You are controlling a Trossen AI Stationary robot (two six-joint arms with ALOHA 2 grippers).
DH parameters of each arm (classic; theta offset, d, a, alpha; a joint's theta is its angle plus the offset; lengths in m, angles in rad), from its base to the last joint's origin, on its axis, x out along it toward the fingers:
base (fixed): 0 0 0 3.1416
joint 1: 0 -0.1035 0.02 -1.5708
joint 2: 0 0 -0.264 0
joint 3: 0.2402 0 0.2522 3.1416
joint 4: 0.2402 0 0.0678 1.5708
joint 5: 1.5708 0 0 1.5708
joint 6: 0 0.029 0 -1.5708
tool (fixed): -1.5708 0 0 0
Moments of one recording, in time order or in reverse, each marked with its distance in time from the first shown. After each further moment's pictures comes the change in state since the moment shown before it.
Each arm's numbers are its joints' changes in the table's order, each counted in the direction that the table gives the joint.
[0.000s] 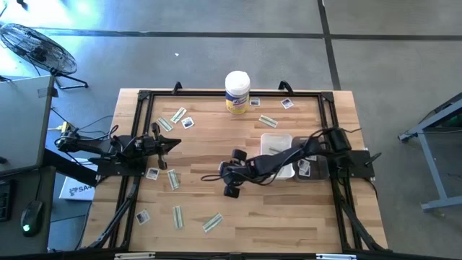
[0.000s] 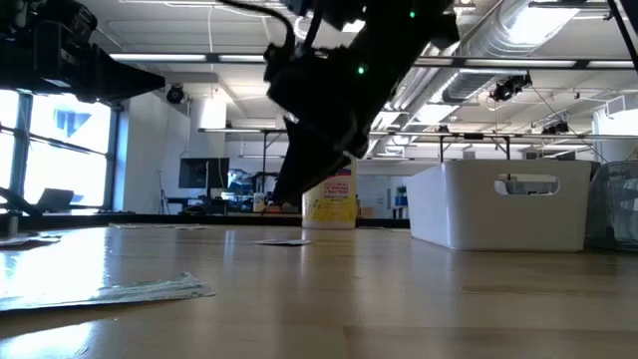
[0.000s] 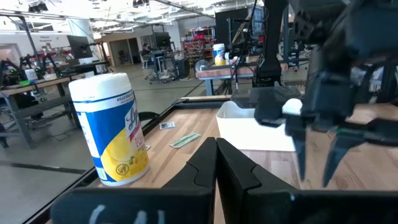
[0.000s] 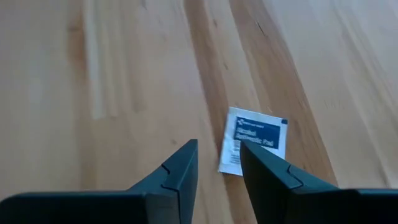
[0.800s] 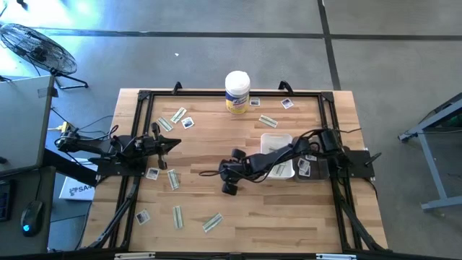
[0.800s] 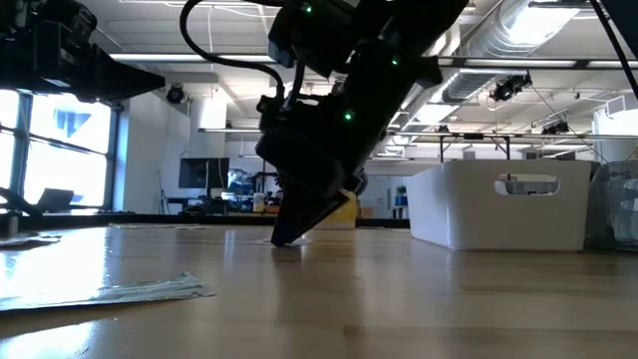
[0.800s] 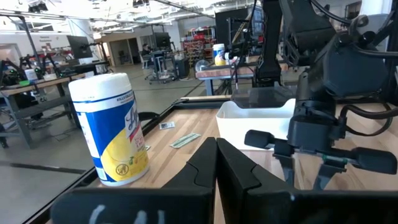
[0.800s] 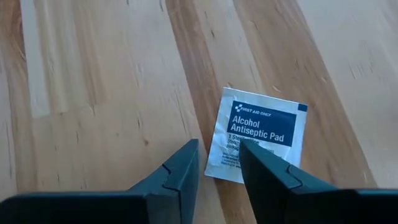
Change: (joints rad) left arm 0.000 0.000 0.000 0.000 -0.001 0.000; right arm 0.054 -0.112 0.004 -0.019 0.043 0.050
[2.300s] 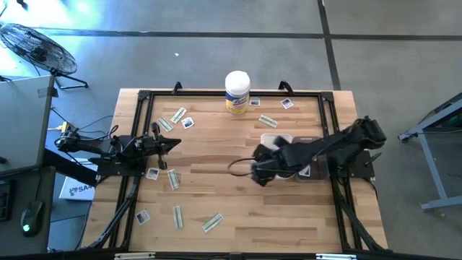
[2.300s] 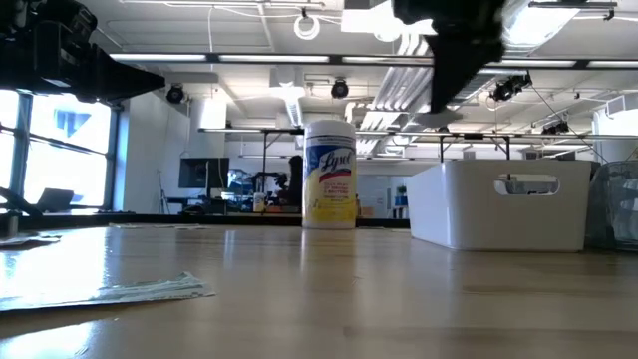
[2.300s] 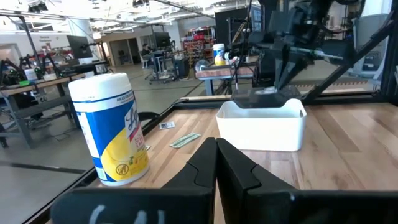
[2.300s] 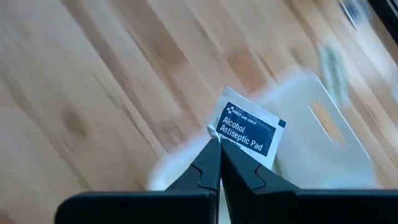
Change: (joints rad) left arm 0.000 0.000 0.000 0.000 0.000 0.000; right arm -0.126 0.486 -0.004 0.830 -0.204 0.475
